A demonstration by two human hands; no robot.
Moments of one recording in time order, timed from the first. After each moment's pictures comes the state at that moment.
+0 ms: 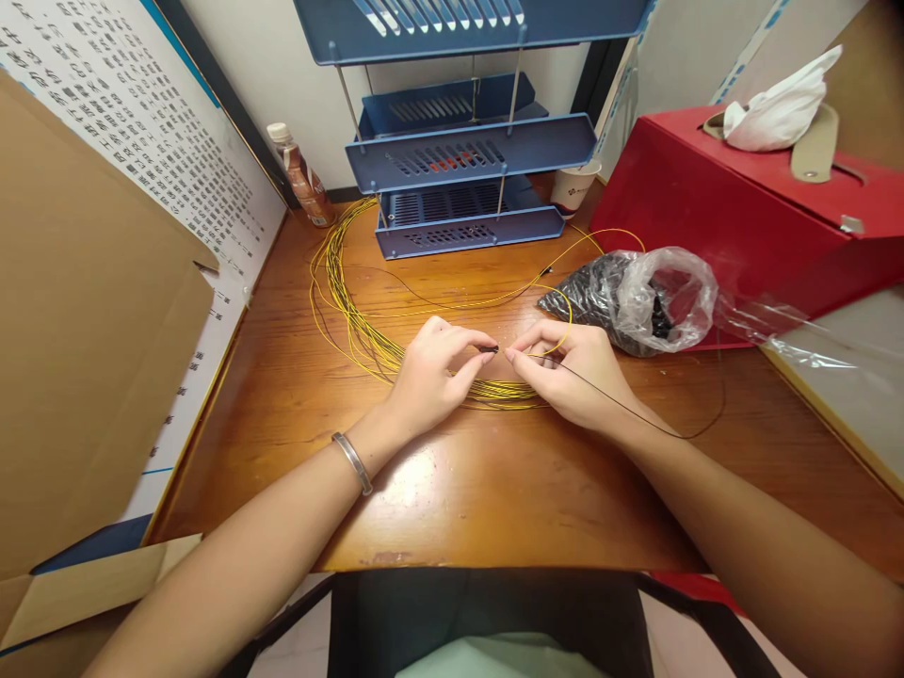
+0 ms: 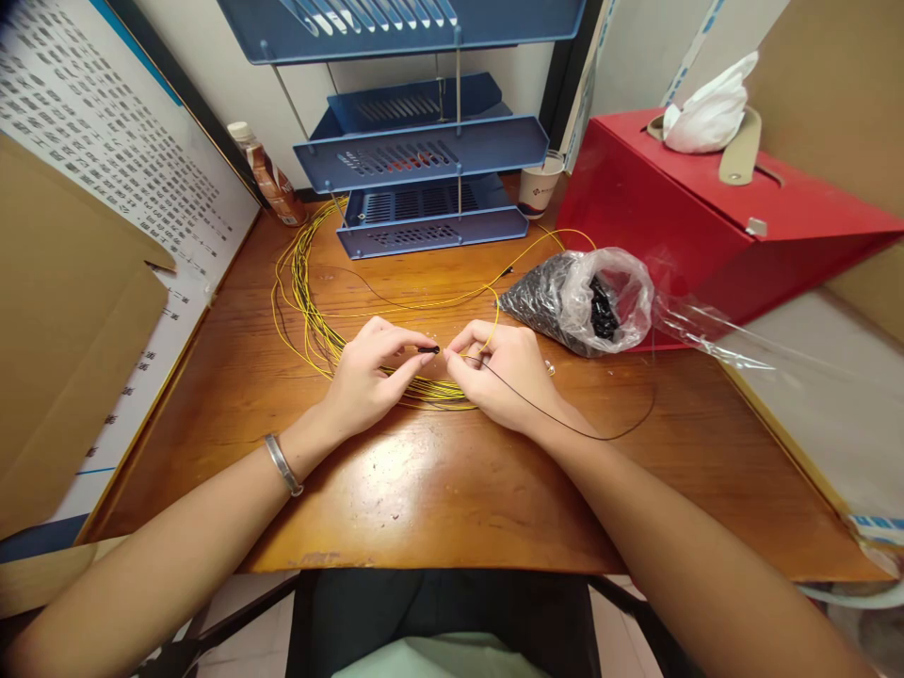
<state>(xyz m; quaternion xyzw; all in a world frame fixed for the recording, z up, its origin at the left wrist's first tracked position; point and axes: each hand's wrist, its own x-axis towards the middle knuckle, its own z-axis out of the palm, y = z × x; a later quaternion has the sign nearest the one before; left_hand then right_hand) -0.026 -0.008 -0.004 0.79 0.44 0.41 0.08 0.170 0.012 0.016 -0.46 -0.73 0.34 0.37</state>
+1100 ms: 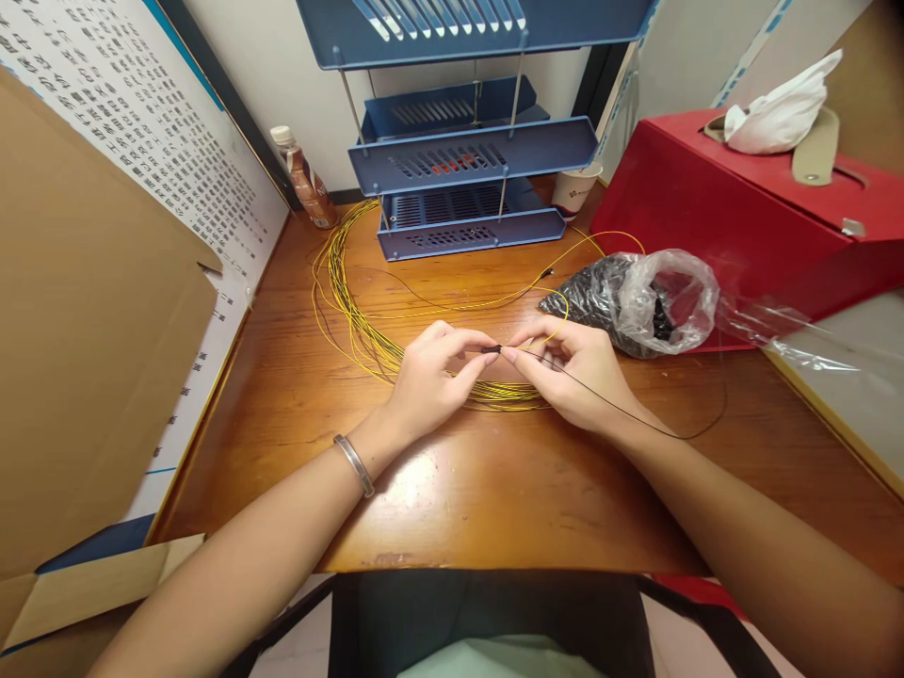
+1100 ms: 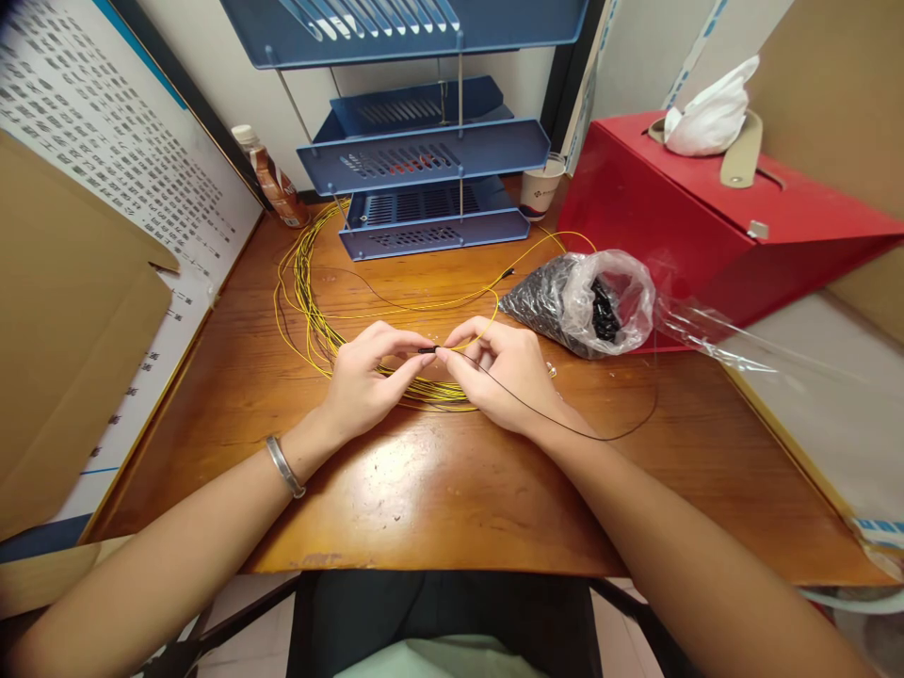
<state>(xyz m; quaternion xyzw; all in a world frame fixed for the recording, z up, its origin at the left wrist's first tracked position) -0.024 -0.011 -0.004 0.76 0.45 0.46 0.11 0.169 0.012 0.013 -0.43 -0.71 0.37 0.40</state>
